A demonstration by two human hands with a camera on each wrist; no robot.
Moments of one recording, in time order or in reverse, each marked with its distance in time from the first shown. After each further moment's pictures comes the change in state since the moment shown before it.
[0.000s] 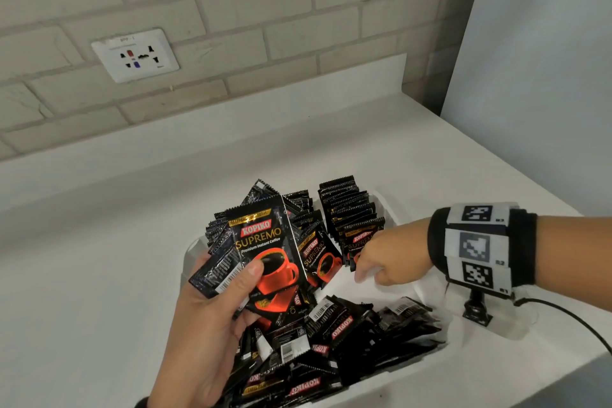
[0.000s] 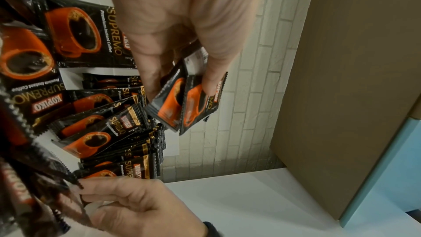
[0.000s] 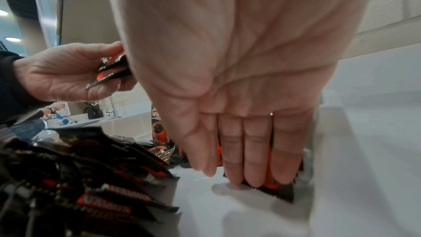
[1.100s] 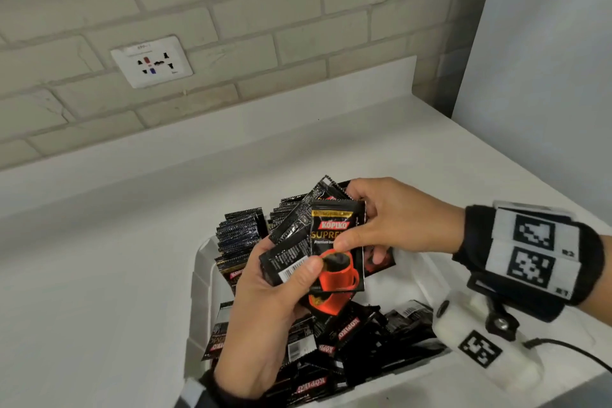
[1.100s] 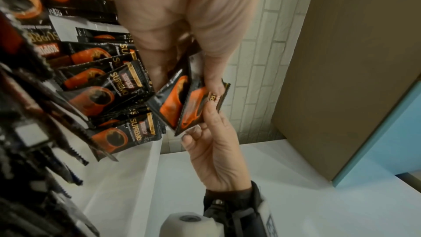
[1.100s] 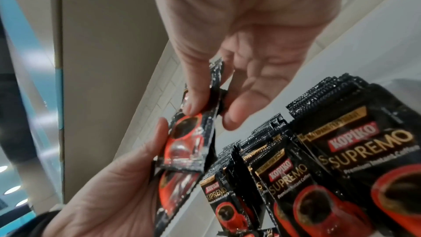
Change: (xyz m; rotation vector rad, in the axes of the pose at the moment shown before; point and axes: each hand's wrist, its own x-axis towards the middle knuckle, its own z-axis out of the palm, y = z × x) left_hand 0.003 -0.011 0.041 0.001 -0.027 -0.023; right_hand -0.031 -0.025 -0.021 1.005 0.680 -0.134
